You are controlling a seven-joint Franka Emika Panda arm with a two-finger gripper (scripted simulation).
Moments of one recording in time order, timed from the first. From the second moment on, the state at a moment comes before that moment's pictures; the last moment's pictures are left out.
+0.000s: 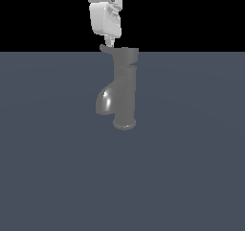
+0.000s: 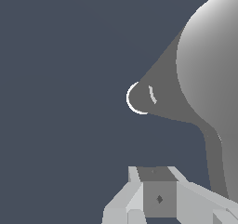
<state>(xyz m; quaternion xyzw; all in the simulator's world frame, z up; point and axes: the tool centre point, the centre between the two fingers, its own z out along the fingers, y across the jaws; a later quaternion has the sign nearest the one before) 0.100 0.045 0.296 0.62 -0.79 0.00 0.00</state>
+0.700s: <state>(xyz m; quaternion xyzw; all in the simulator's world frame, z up) 0.071 0.060 0.296 0.62 -0.79 0.00 0.00</state>
